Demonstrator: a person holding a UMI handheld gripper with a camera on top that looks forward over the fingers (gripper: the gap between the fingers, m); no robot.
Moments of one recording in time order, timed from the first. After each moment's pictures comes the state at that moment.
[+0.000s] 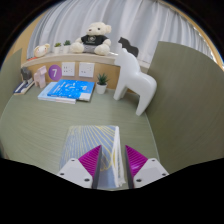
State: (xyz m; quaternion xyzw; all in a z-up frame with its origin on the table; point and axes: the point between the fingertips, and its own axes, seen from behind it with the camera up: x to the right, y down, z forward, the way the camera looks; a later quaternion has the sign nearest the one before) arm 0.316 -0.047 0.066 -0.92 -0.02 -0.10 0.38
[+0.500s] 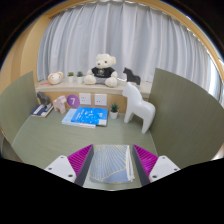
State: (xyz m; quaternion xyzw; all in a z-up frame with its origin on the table) arm 0.250 -0.090 0.203 -0.88 -0.02 -0.03 0.47
